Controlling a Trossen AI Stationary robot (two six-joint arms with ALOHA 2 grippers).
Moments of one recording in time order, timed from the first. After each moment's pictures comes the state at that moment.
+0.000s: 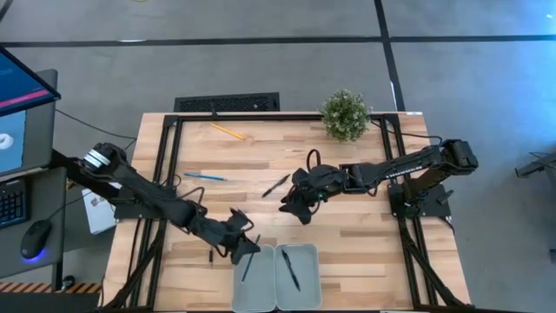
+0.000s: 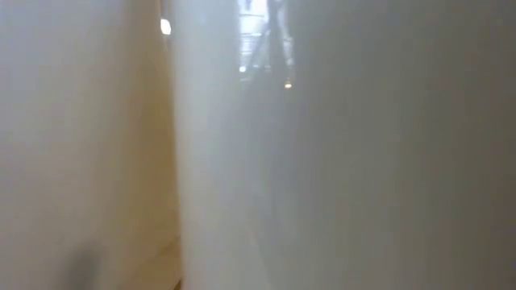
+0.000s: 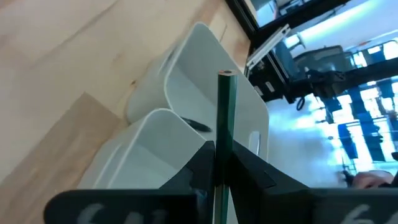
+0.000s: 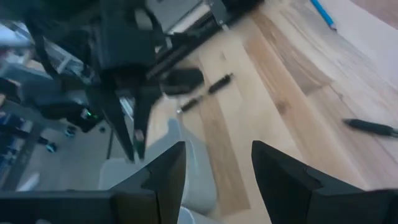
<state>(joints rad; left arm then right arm) -0.52 1.46 0.72 0.28 -0.19 -1.16 0.12 1.52 0.97 0.08 -0.13 0.63</state>
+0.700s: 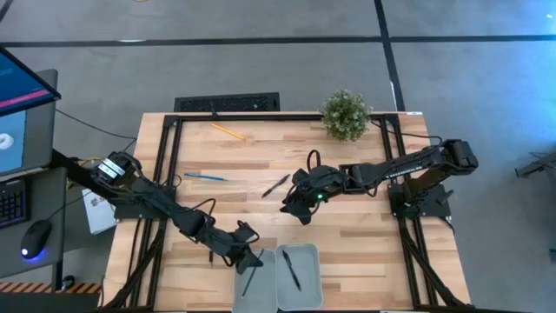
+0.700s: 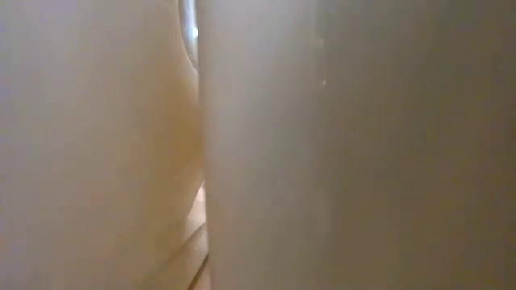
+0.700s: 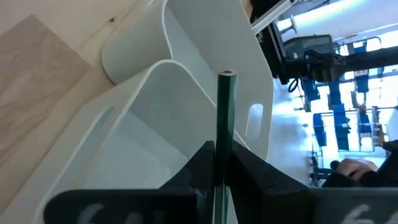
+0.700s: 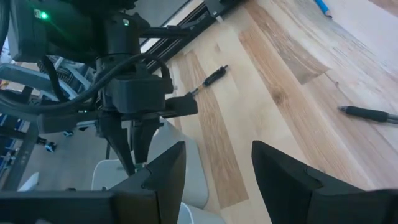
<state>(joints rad) -0.55 1.64 0.72 0.46 -0.09 -1.29 0.12 1.52 0.97 0.04 -0.13 0.66</state>
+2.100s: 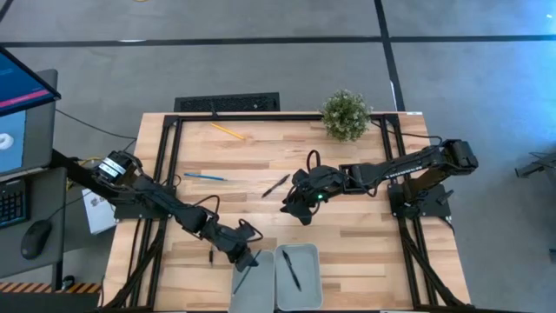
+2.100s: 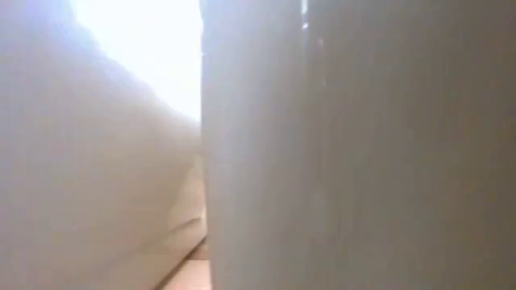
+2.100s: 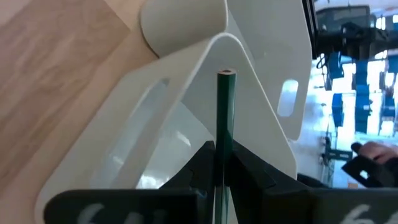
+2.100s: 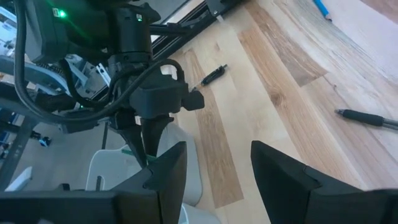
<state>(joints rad) -0.50 1.64 0.72 0.34 0.06 -1.29 0.12 1.52 0.97 0.04 -0.13 0.62</state>
